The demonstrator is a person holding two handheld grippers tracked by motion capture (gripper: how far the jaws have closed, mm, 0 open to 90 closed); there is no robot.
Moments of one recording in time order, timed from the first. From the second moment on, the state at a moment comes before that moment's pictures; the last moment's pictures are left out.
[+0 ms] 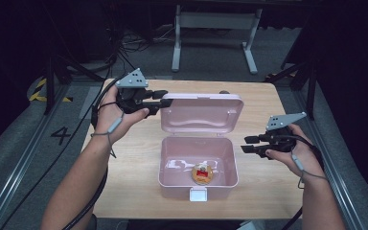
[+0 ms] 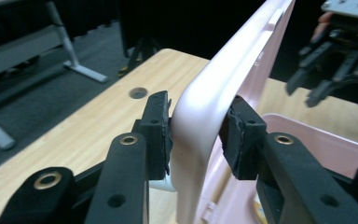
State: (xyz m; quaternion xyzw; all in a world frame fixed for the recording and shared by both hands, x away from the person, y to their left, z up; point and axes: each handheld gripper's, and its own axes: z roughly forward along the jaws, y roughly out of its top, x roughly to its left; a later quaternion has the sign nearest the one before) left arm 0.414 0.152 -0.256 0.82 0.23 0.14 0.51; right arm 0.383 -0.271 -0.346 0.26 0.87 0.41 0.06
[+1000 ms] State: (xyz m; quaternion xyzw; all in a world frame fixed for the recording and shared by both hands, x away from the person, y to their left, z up) left arm 0.381 0.156 -0.270 0.84 0.19 0.09 0.51; right arm 0.373 -0.261 -0.332 0.25 0.86 0.44 0.06
